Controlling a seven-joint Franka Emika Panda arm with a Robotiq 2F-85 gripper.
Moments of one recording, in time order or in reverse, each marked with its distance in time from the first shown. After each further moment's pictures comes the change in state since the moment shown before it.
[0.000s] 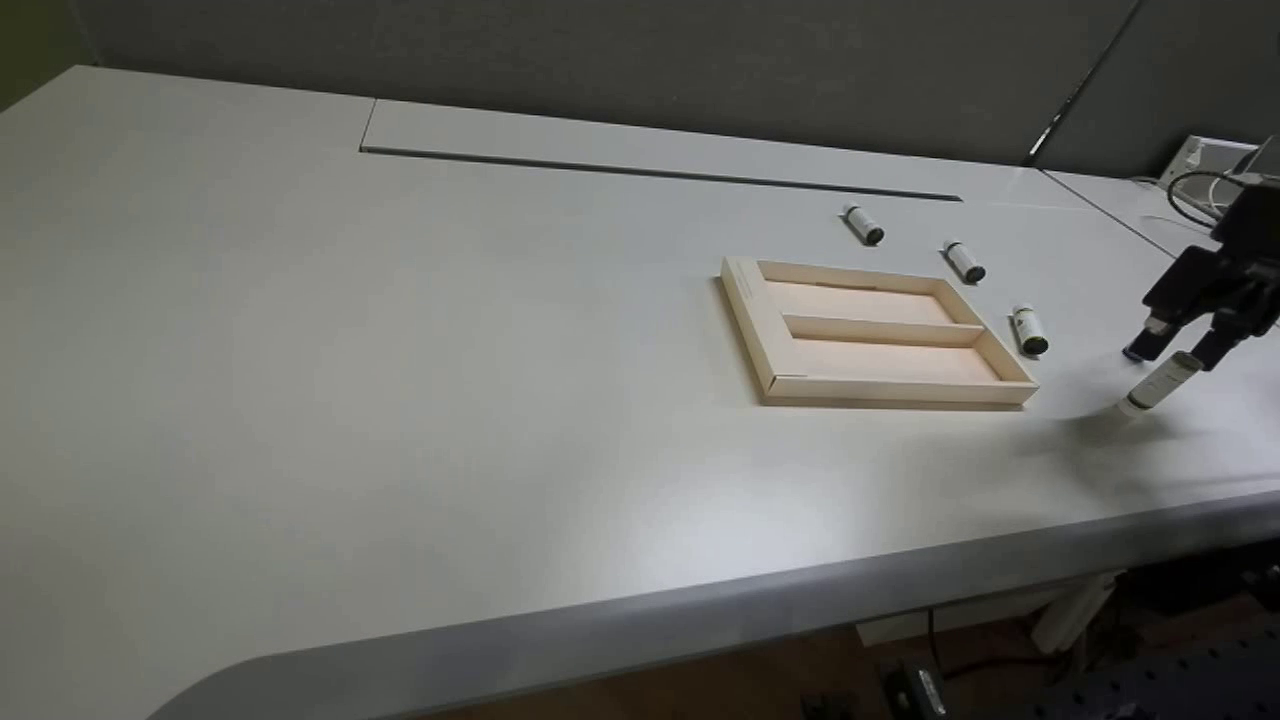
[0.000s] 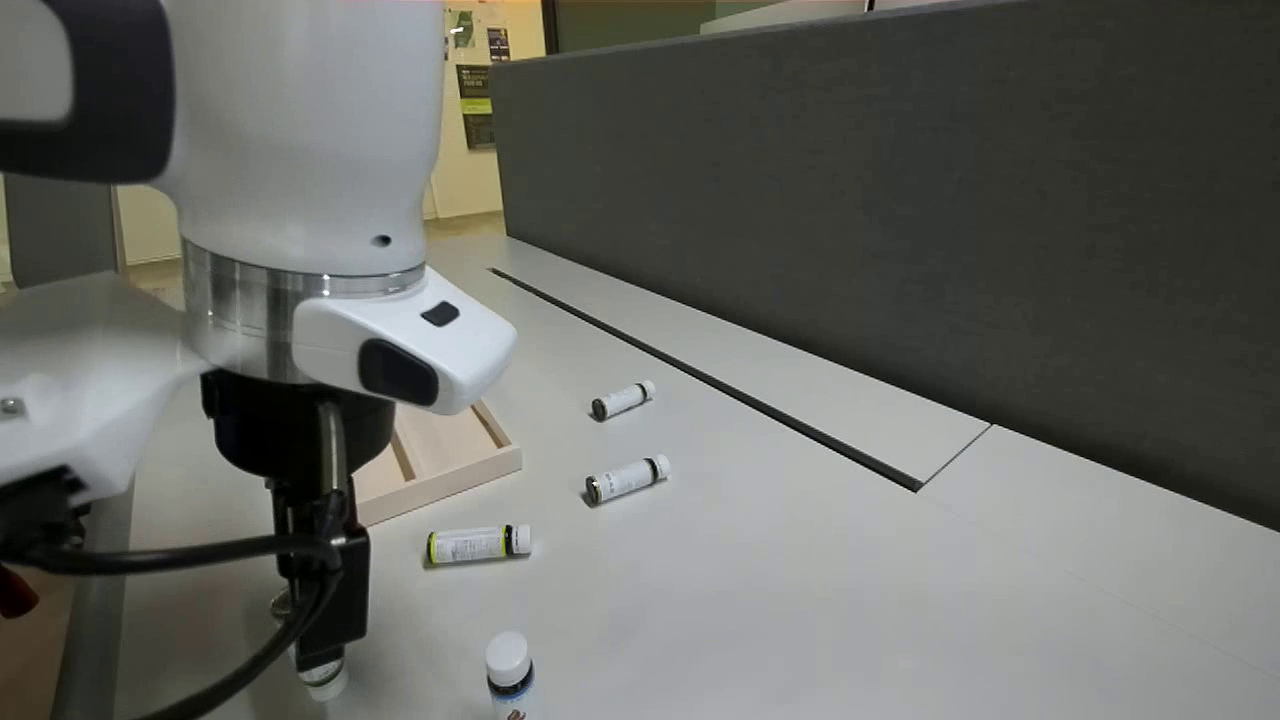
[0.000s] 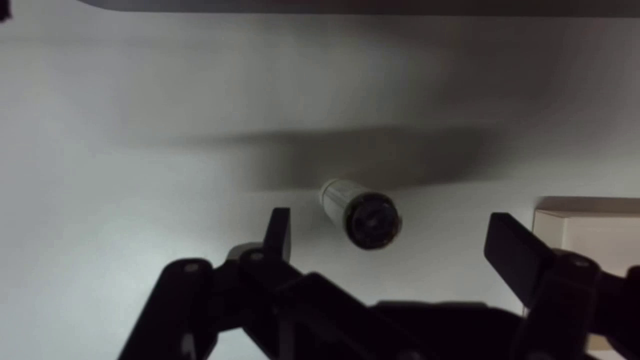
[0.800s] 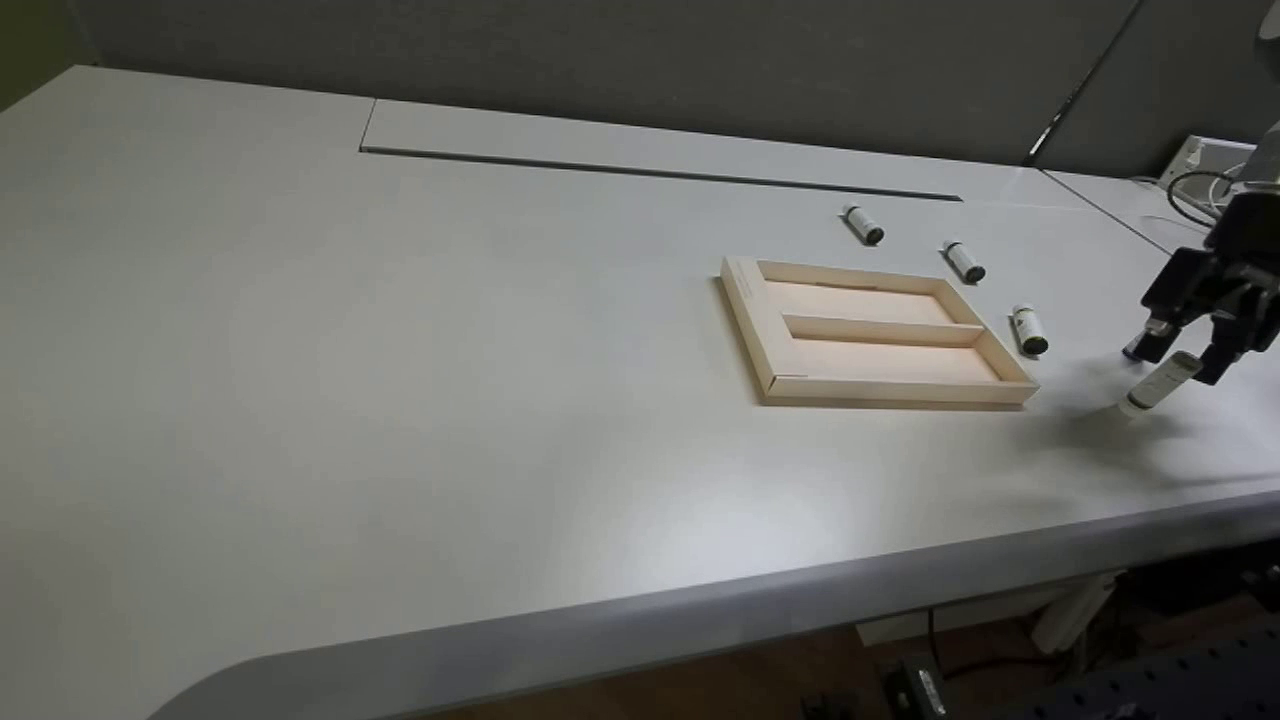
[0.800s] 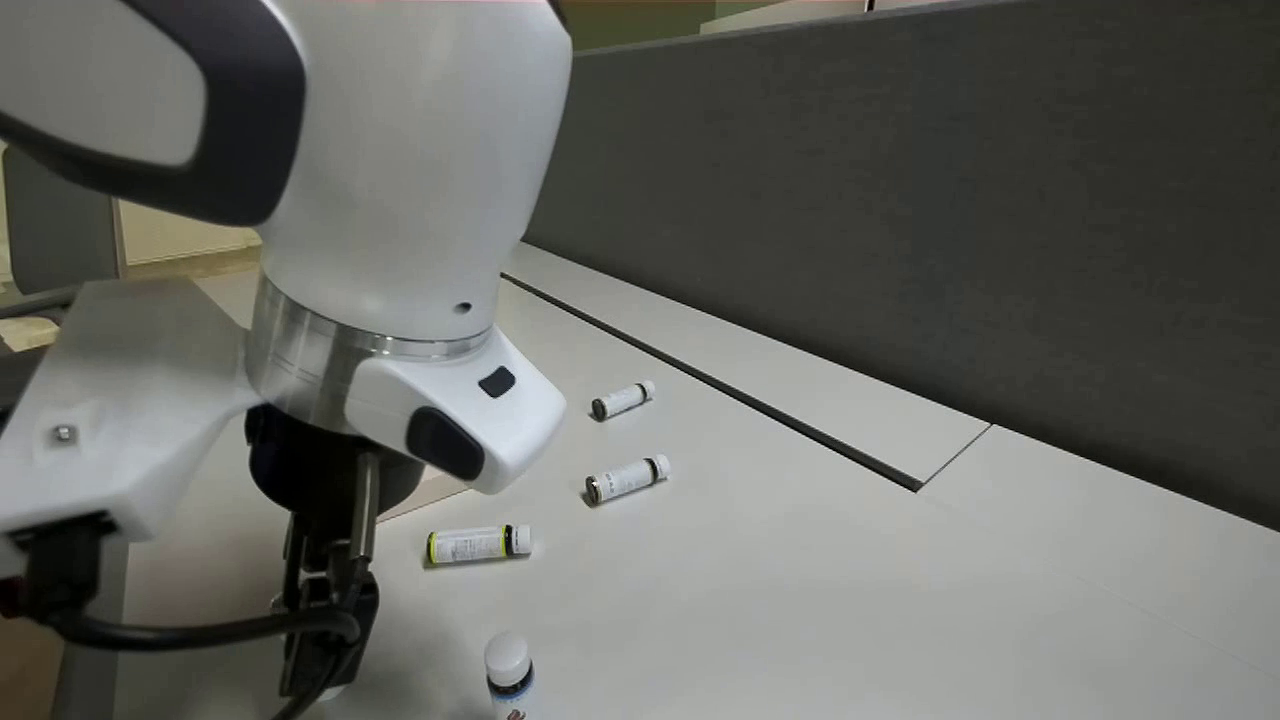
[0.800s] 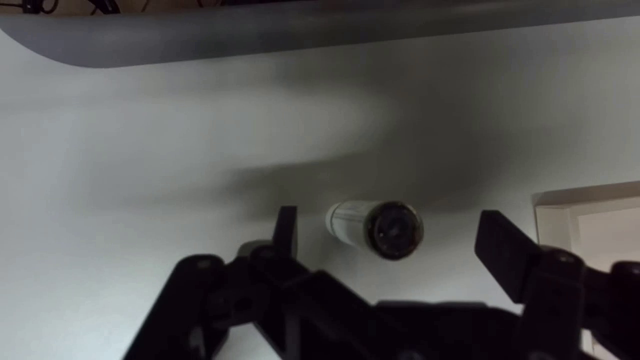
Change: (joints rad) arm -0.042 0.103 0.003 0.156 0.024 -0.212 0.069
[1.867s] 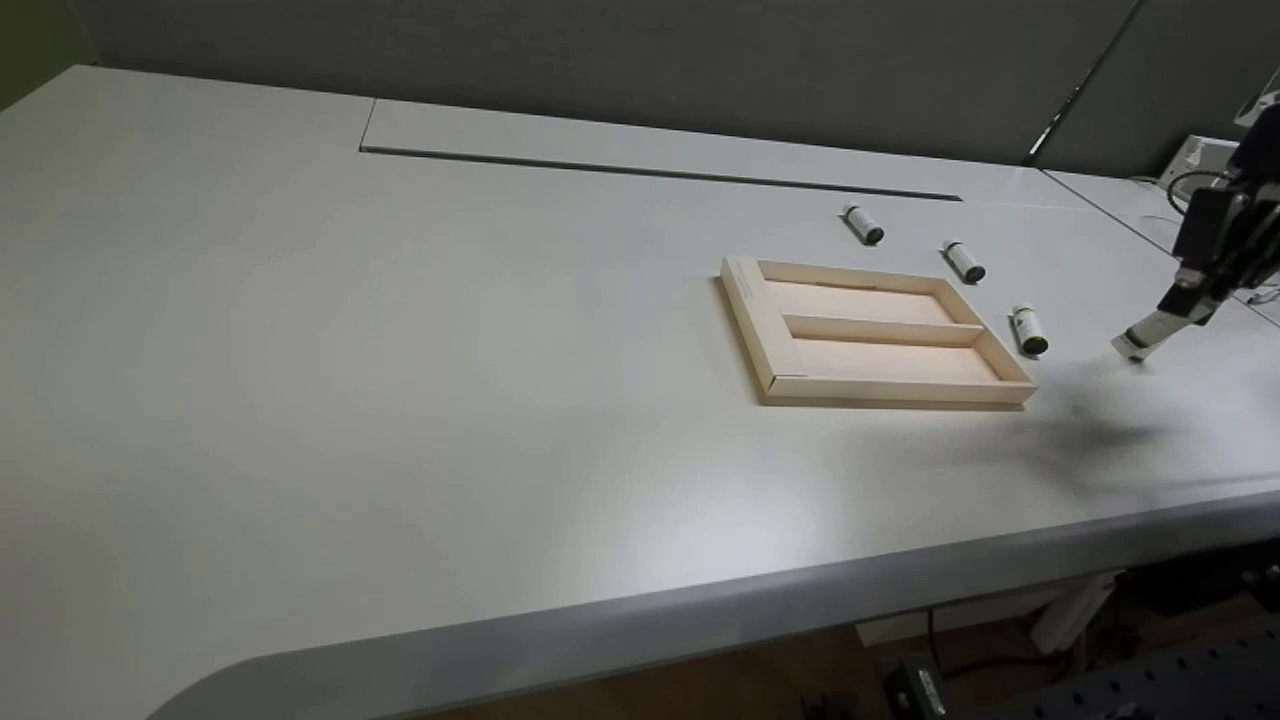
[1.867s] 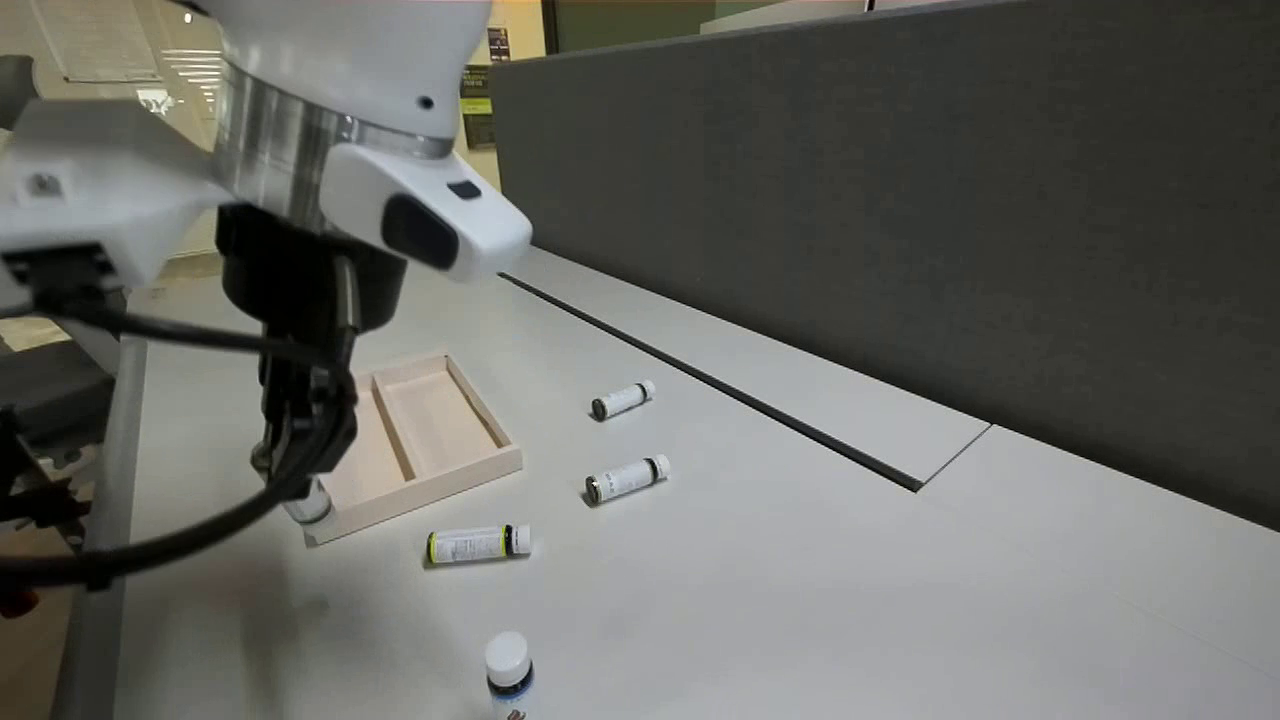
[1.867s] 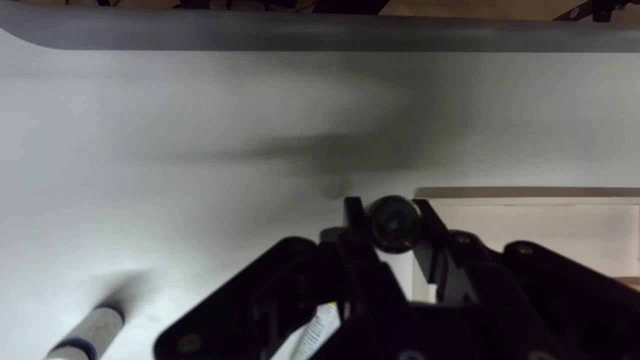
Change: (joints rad) arm 0.037 -0.196 0.042 -0.062 -0.001 -0.100 -0.019
